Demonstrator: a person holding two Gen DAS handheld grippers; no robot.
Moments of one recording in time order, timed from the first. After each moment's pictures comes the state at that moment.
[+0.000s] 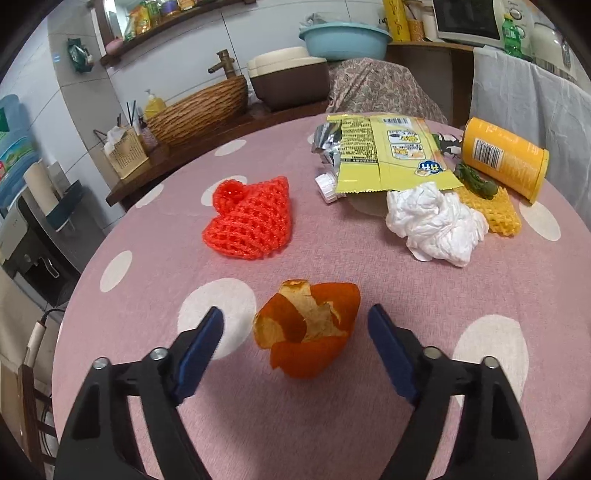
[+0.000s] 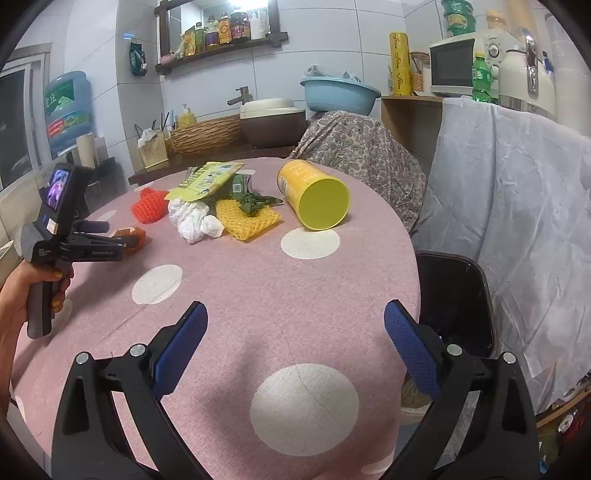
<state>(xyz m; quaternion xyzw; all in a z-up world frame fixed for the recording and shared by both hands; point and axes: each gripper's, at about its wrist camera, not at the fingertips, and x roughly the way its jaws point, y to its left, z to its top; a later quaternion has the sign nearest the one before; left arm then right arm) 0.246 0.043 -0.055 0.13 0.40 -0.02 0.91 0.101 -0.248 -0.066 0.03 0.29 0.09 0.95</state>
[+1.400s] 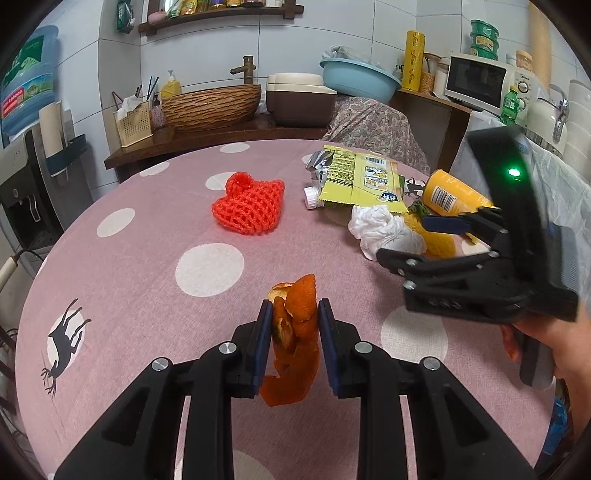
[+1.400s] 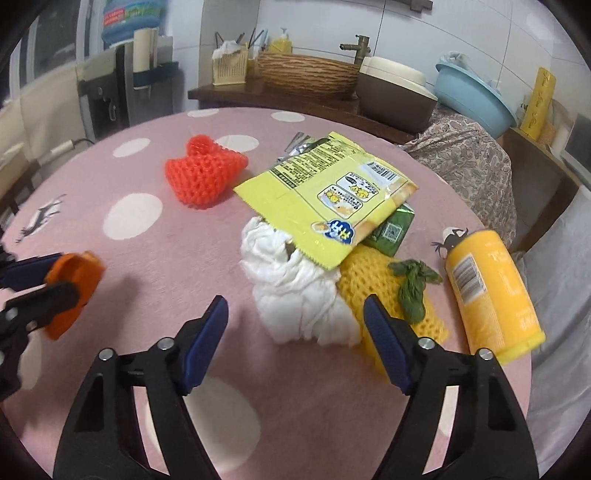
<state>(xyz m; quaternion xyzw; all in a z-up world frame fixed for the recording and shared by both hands) 0.181 0.061 -0.032 0.00 0.36 -0.05 0.93 0.270 -0.073 -0.068 -0.15 0.37 0.20 0.89</state>
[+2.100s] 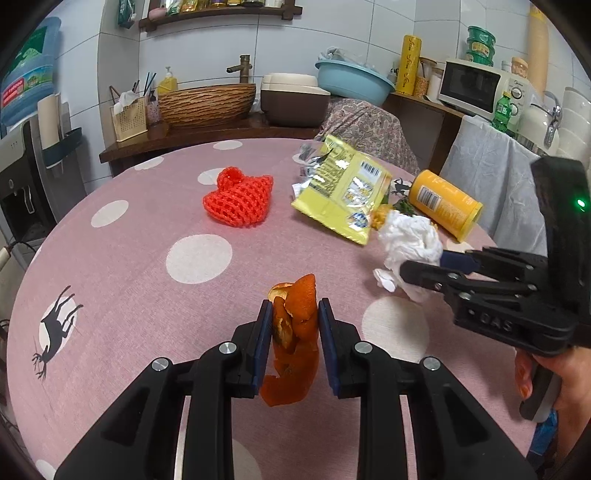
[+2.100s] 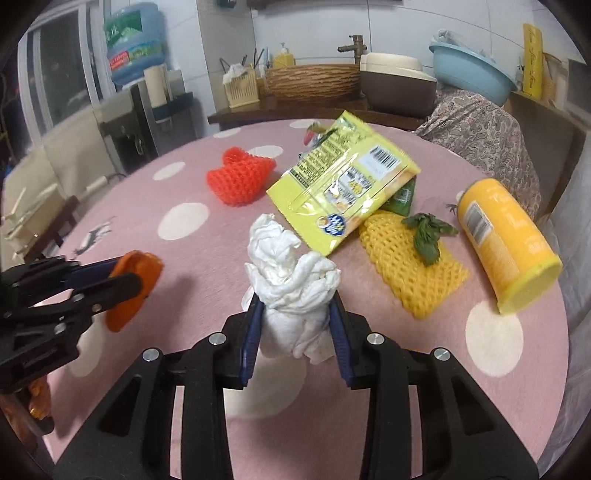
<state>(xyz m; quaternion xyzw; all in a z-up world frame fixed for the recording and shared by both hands) 0.166 0.055 -0.031 -0.02 0.36 -0.07 0.93 0.218 -0.114 -0.062 -0.04 0.36 0.27 0.89</state>
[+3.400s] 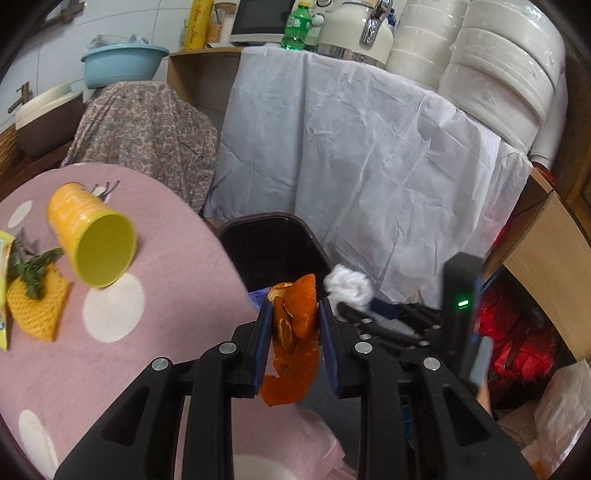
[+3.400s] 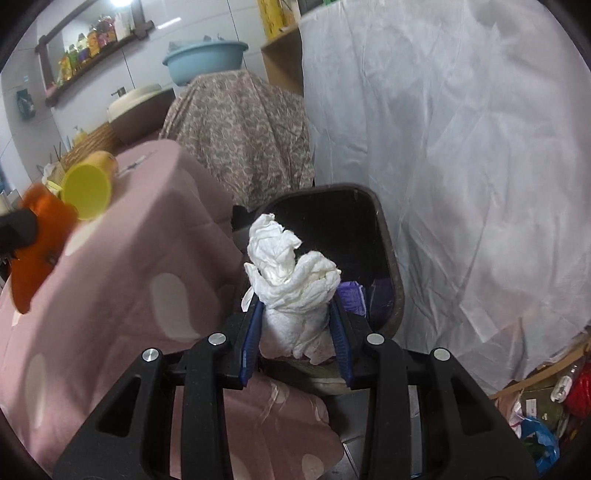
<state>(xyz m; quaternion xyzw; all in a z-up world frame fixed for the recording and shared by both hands) 0.201 -0.270 -0.032 0.05 0.41 -0.36 0.84 0.163 -0.451 -0.161 0.13 0.37 -0.04 0.92</state>
